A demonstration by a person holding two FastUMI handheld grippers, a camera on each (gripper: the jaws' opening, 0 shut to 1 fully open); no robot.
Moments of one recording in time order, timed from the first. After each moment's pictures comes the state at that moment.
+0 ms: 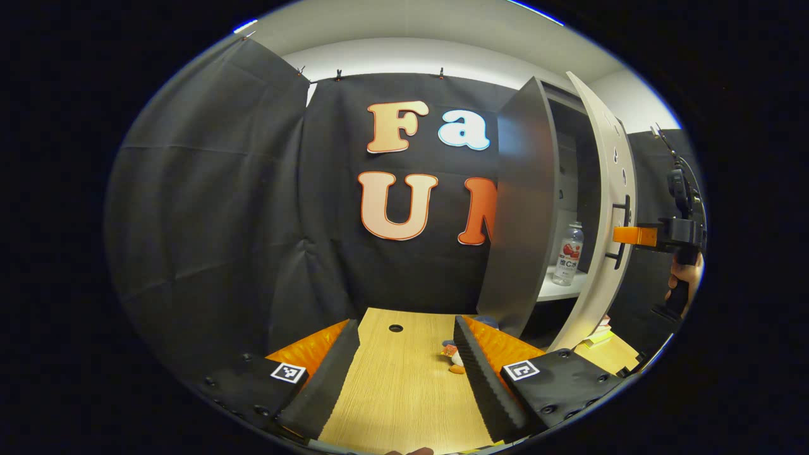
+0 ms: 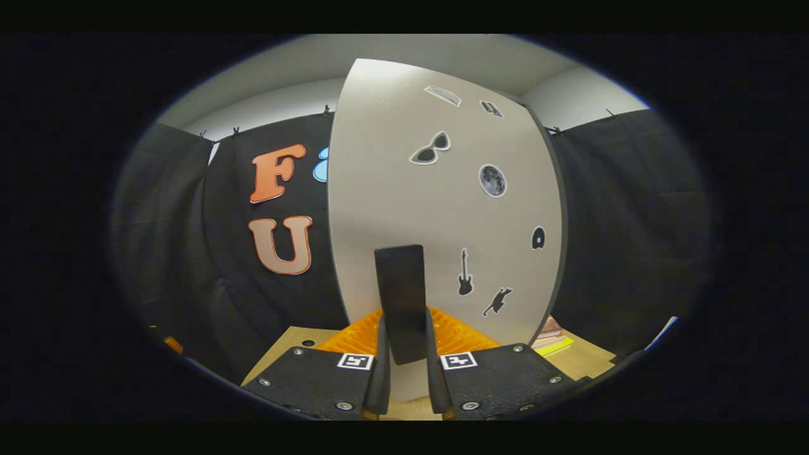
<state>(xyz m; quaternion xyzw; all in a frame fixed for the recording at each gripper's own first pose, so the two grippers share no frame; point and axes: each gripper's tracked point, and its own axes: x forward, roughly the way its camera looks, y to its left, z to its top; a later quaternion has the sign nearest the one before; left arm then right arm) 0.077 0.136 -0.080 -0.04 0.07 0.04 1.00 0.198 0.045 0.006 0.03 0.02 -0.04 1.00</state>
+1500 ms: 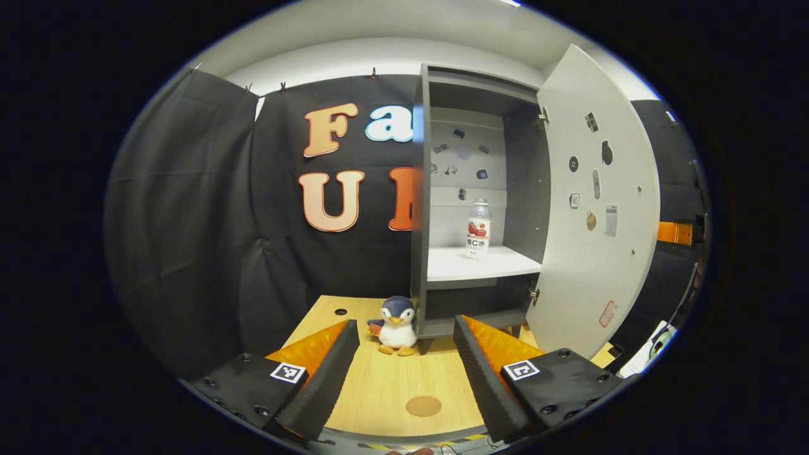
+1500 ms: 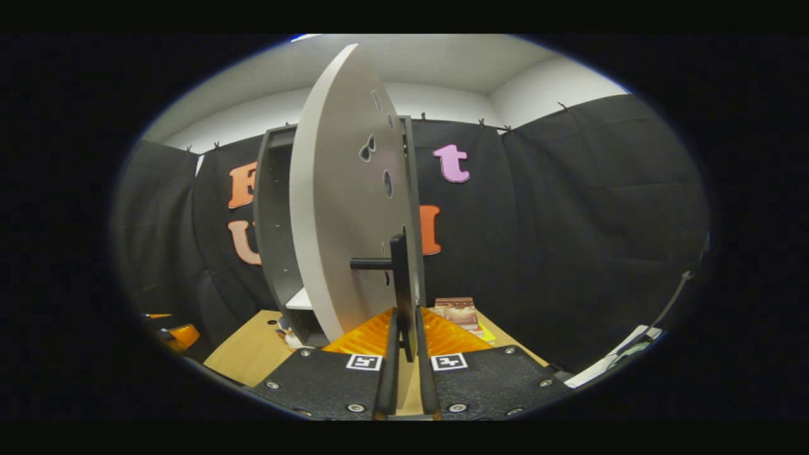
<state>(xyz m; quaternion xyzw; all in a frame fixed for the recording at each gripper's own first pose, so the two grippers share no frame) 0.010 -0.100 -0.076 0.00 0.09 -0.01 1.00 0.031 -0.232 -0.019 0.03 0.02 -0.05 1.00</state>
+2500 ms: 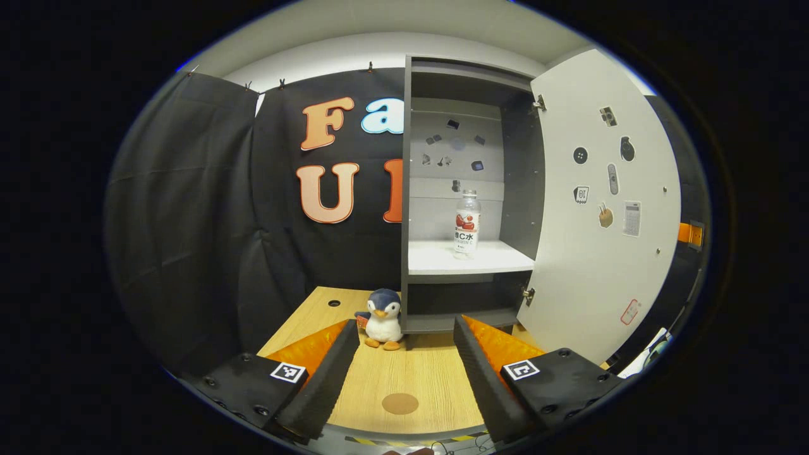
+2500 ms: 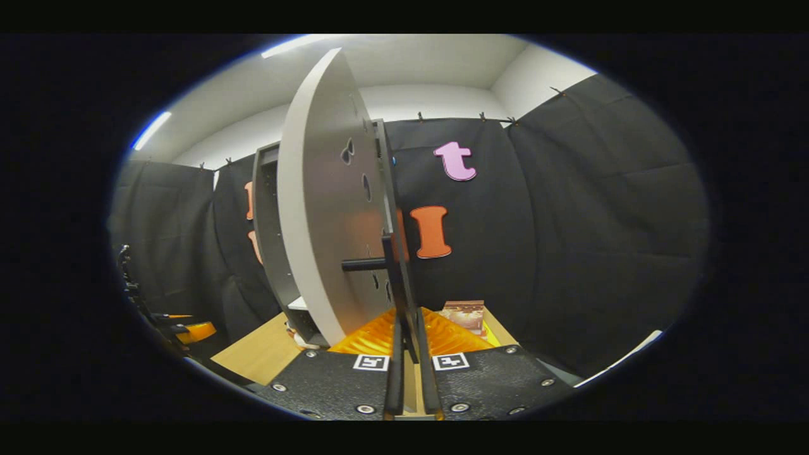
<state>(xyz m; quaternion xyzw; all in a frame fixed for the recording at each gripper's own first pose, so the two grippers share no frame) 0.022 -0.156 -0.085 -0.01 0.10 0.01 0.99 0.029 -0.320 -0.021 0.06 0.01 0.02 1.00</state>
